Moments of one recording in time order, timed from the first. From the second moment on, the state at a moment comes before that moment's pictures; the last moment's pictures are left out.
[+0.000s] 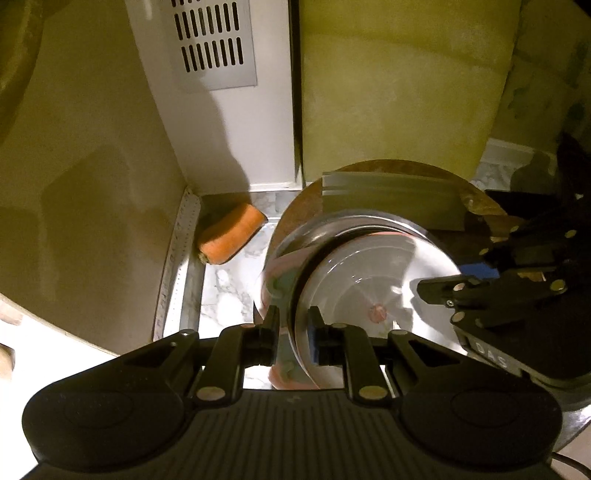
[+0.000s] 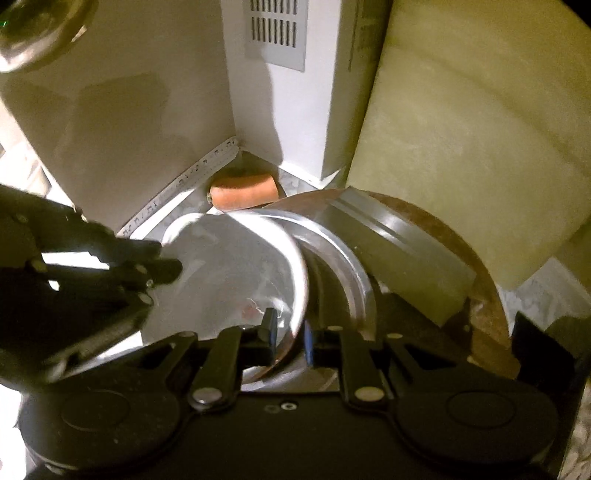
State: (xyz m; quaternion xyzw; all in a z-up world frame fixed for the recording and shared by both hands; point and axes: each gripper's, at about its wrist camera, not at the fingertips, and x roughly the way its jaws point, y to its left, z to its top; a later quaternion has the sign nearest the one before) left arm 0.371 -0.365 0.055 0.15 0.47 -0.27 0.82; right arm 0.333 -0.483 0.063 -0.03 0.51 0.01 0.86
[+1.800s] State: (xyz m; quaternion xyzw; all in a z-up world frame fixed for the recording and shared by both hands) left arm 0.343 -0.272 0.042 0.04 0.48 -0.28 0.83; right arm 0.257 -0.497 0.043 0.06 0.50 -0.04 0.86
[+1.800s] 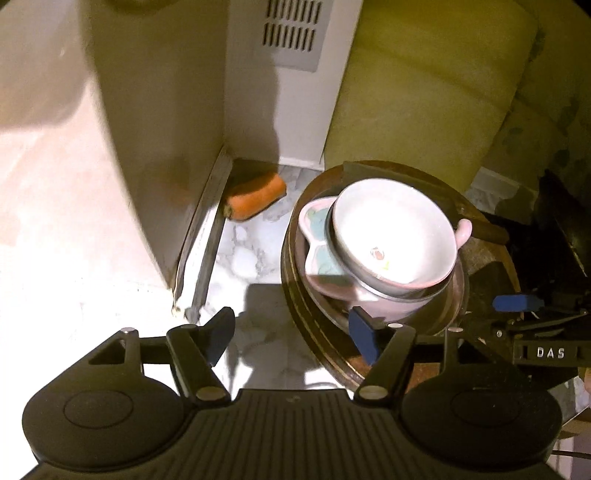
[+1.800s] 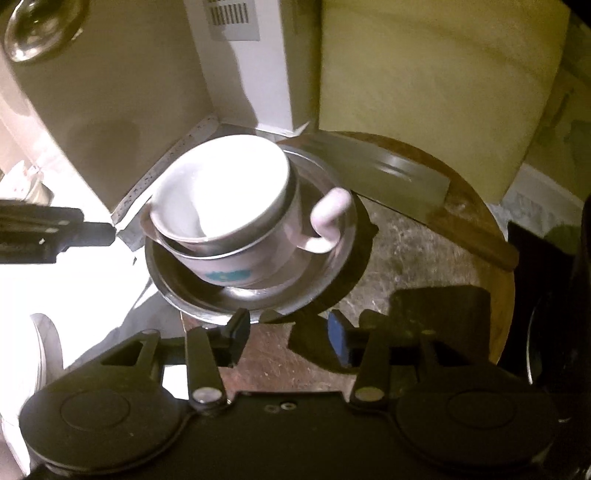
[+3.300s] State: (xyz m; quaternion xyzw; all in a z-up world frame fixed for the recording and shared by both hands) left arm 0.333 -0.307 -0.018 -0.12 0.53 -0.32 0.78; right arm 0.411 -0.577 0.014 0.06 0.57 0.06 0.82
